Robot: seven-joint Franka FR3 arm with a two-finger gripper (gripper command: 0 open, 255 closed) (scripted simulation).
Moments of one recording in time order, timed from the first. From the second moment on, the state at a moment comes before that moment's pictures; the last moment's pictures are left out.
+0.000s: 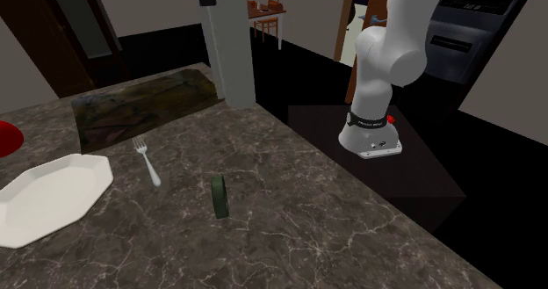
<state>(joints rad) 0.11 -0.17 0.37 -1.62 0.06 1.43 0.36</state>
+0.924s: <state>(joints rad) 0.15 0.26 0.40 -1.40 -0.10 1.61 0.43</state>
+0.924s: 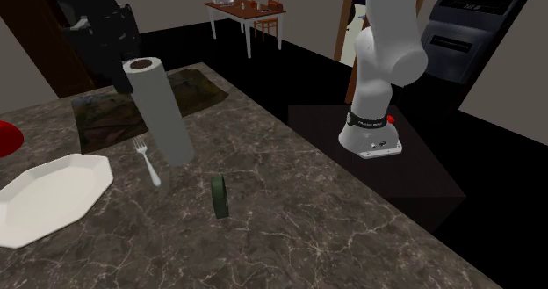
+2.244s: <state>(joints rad) 0.20 0.57 0.37 -1.27 -0.20 1.78 0.45</state>
